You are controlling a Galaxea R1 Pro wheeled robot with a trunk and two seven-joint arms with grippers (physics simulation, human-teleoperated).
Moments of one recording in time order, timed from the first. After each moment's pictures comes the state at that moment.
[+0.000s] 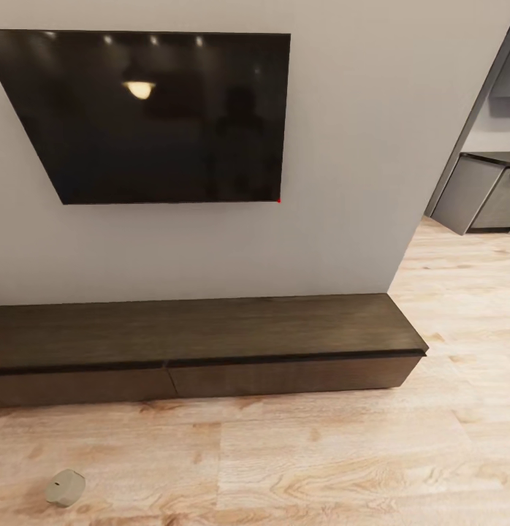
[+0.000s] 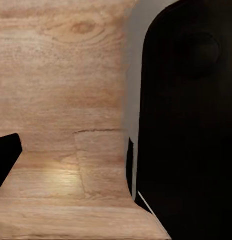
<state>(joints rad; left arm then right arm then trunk) -0.04 0.10 0.00 -0.13 0.01 -0.03 -0.02 -0.01 0.00 0.00 -0.02 0.00 -0.18 0.04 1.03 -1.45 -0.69</state>
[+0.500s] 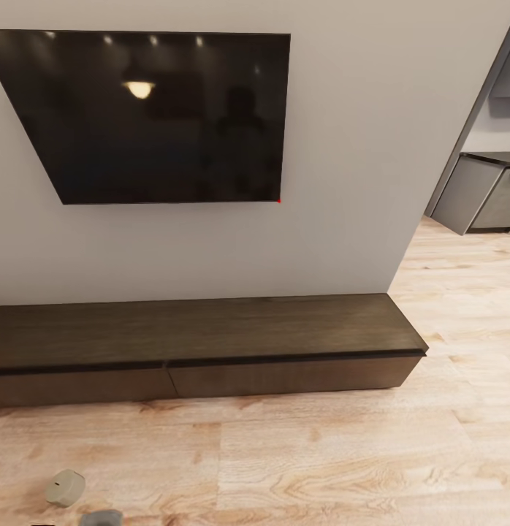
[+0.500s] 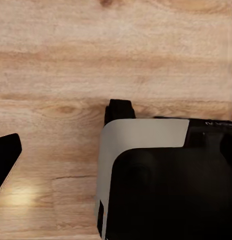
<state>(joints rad) -0.06 0.25 0.05 -1.04 0.15 0.88 -0.23 -0.01 0.00 0.00 -0.02 0.00 -0.18 0.04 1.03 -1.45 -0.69</state>
